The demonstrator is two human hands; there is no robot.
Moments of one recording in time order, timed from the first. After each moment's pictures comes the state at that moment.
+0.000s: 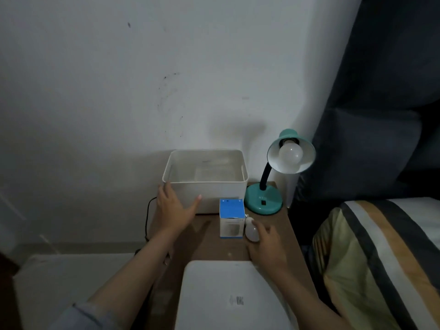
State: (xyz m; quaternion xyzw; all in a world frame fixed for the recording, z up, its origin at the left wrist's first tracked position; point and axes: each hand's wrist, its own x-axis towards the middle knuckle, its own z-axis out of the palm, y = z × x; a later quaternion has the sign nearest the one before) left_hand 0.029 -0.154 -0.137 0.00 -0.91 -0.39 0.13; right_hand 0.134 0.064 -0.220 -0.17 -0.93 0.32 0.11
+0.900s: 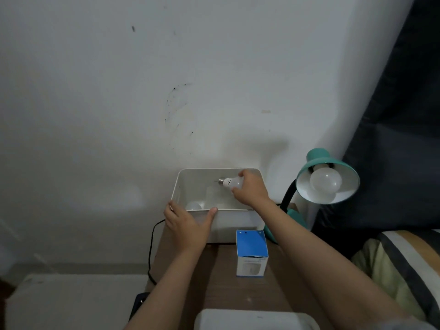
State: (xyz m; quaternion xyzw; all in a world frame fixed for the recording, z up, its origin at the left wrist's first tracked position) left_hand -0.027 -0.130 -0.144 0.09 -0.89 -0.42 0.18; right_hand -0.082 0.042 -0.099 -0.10 -0.93 0.33 0.12
